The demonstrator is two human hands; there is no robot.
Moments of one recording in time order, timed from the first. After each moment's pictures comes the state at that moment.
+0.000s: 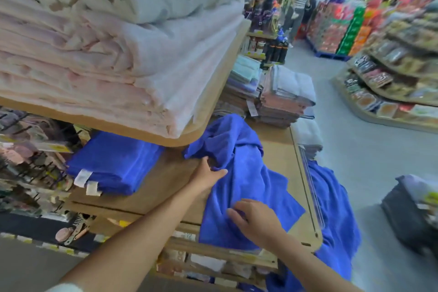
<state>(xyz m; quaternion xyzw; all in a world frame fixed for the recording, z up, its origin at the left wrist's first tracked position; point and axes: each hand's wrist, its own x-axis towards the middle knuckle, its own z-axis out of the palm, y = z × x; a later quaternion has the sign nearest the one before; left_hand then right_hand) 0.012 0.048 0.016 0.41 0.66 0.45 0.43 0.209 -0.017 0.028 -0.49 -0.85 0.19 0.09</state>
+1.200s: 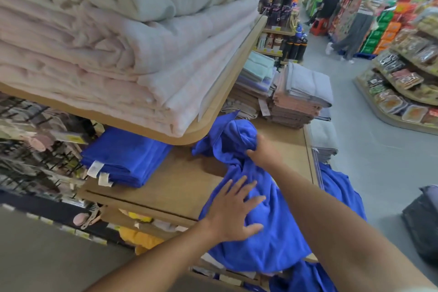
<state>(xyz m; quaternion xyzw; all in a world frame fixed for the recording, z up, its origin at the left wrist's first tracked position) 0.070 -0.033 0.015 0.81 0.57 0.12 0.06 0.174 0.145 0.076 -0.60 -0.75 0.24 0.12</state>
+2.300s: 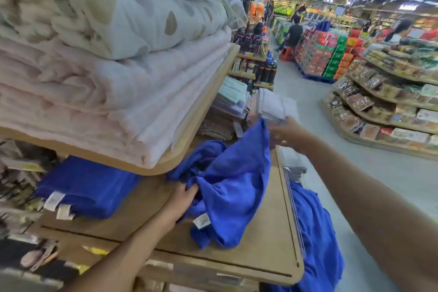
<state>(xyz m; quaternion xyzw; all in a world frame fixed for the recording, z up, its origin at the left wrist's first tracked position) 0.008 0.035 0.049 0.36 0.65 0.50 0.44 0.258 0.200 0.235 -0.62 -0.60 0.43 0.27</state>
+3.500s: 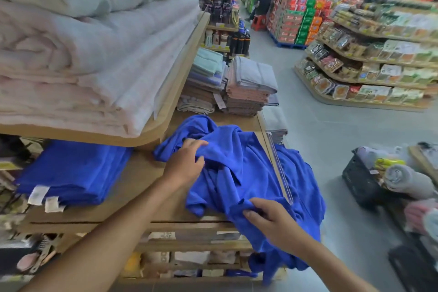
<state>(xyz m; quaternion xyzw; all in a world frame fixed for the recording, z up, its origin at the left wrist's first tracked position) 0.019 0.045 0.065 0.69 0.62 0.33 0.17 0.288 -0.070 0.084 -0.48 -0.74 0.40 0.23</state>
